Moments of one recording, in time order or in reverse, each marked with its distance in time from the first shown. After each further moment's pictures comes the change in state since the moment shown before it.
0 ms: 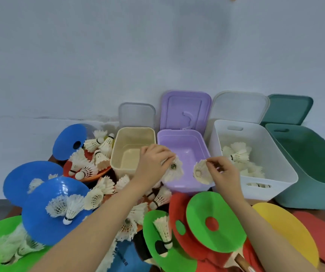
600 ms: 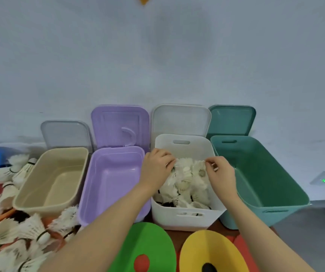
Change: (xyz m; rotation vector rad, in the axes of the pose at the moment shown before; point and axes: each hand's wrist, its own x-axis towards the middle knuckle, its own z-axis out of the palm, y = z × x) left_hand 0.117 0.124 0.215 0.018 -0.219 -0.030; right_hand 0.125 0.128 -0.175 -0.332 0.105 0.092
